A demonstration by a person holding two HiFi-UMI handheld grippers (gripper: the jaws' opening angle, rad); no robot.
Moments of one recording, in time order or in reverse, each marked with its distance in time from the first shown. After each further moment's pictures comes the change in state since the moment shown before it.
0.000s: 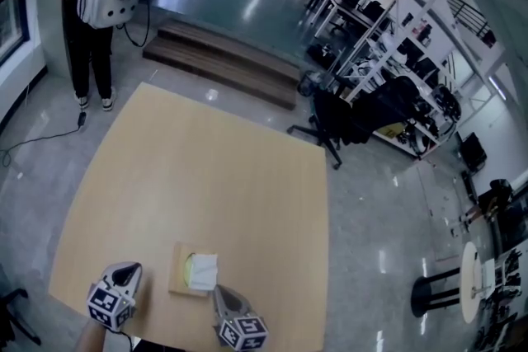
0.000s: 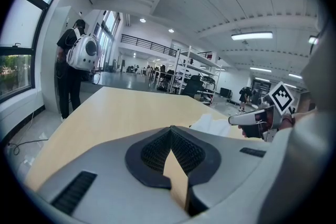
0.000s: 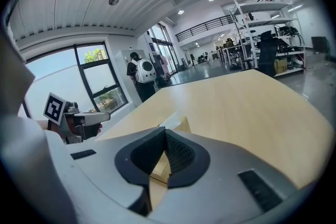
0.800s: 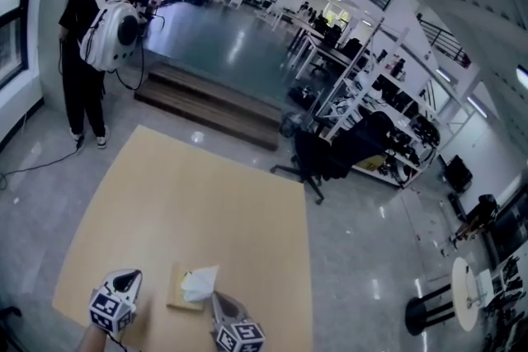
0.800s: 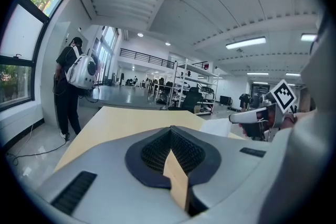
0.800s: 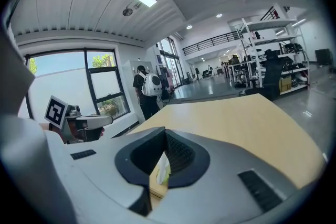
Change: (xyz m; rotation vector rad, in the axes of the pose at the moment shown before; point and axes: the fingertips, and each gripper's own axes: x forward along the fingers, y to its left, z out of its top) left arm -0.016 -0.009 0.068 0.052 -0.148 0.013; right arm -0.020 0.020 0.067 -0.087 -0.156 0.033
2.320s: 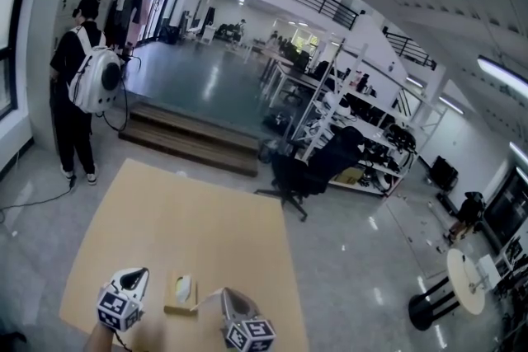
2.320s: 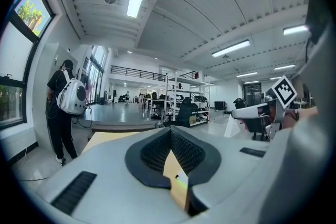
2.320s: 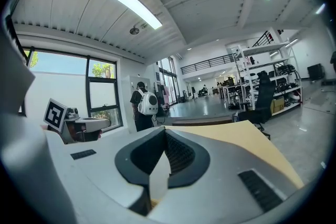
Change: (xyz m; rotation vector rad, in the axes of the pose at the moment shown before) left arm -0.013 -0.046 0.077 0.133 -0.155 -0.044; right arm -0.070 -0.005 0.077 -0.081 -0.205 -0.067
